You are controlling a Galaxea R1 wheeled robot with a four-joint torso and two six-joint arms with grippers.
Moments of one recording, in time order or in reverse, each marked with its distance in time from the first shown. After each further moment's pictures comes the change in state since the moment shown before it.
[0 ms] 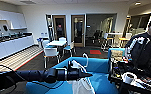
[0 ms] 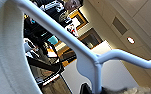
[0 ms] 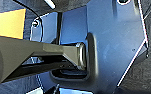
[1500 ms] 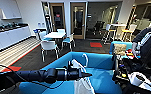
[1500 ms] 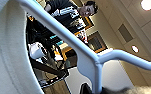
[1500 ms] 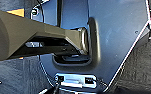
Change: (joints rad) left arm 0.005 -0.001 -0.004 0.003 -0.006 0.013; right arm 0.012 0.008 0.004 -0.010 0.007 -0.005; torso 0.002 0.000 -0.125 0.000
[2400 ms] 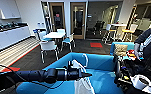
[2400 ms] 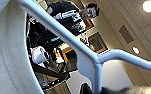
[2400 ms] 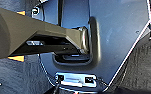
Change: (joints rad) left arm 0.001 0.000 -0.001 0.002 -0.001 0.000; right arm -0.001 0.000 0.000 -0.012 -0.001 0.000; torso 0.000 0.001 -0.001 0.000
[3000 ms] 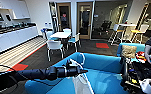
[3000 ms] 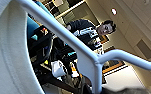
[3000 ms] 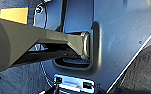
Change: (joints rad) left arm 0.004 0.035 -0.151 0.000 0.002 0.001; right arm 0.017 0.000 0.000 0.001 0.002 0.001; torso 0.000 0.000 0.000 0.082
